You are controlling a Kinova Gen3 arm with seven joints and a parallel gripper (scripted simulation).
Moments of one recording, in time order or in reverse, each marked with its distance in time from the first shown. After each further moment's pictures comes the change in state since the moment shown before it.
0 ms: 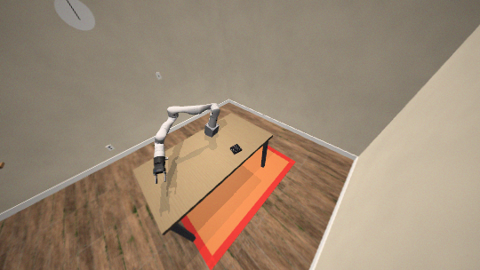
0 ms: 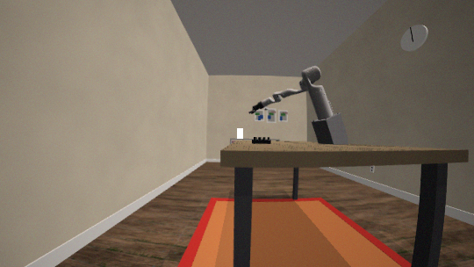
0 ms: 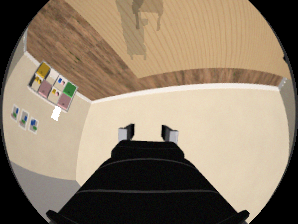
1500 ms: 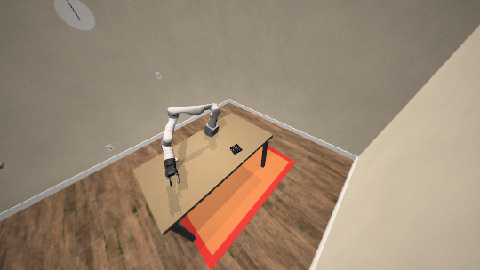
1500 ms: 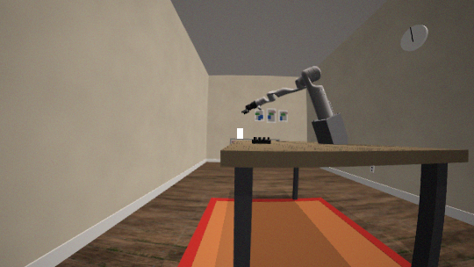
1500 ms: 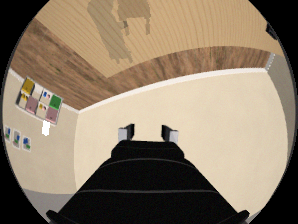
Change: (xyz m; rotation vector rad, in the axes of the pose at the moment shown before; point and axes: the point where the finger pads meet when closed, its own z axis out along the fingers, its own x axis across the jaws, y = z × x) arm 0.095 0.017 0.040 0.014 0.100 0.153
